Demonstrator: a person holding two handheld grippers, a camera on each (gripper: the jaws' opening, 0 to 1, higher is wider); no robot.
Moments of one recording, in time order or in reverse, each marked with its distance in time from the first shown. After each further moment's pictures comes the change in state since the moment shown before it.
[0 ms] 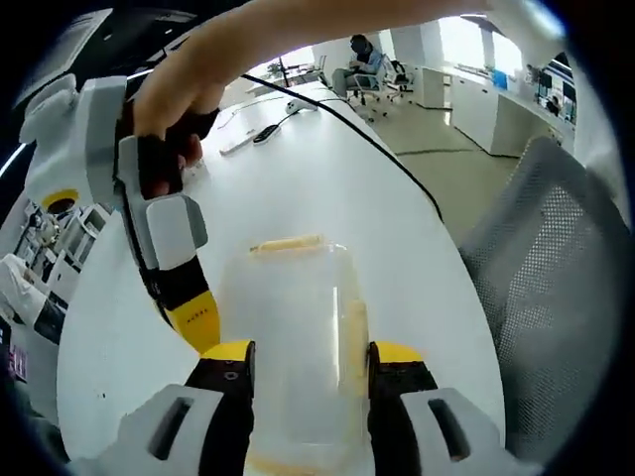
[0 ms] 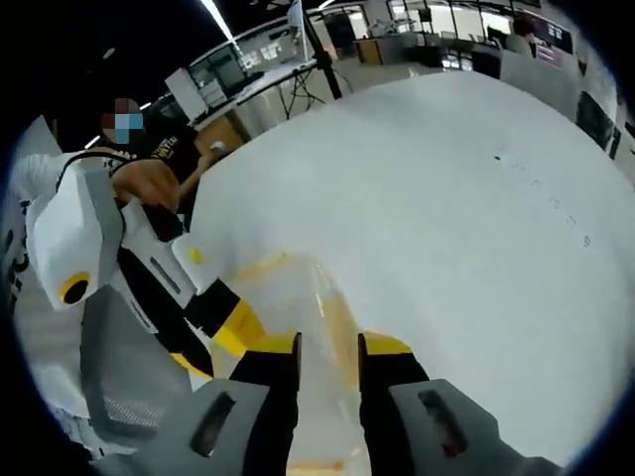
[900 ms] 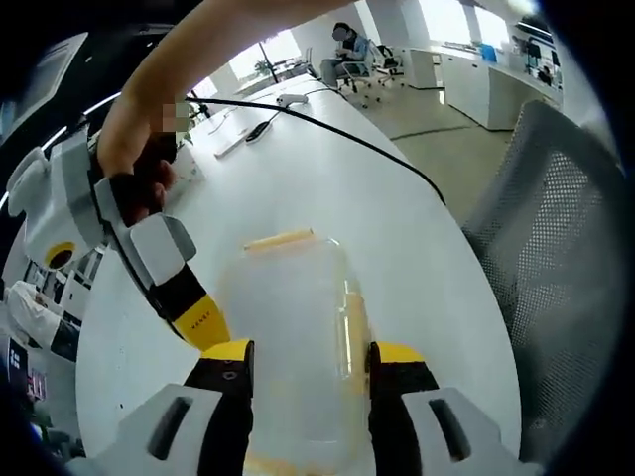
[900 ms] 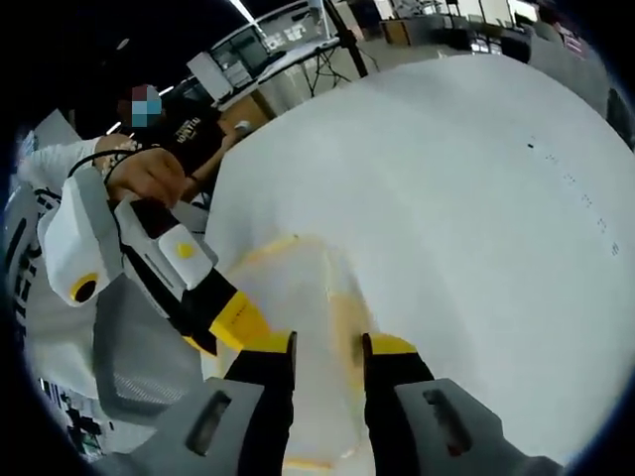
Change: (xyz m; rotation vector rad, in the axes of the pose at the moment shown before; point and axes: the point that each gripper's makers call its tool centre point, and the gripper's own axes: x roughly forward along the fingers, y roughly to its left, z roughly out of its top) left arm 0.001 0.000 -0.005 0.058 0.033 0.037; right arm 0.011 0.001 -0.004 -0.037 0.096 0.117
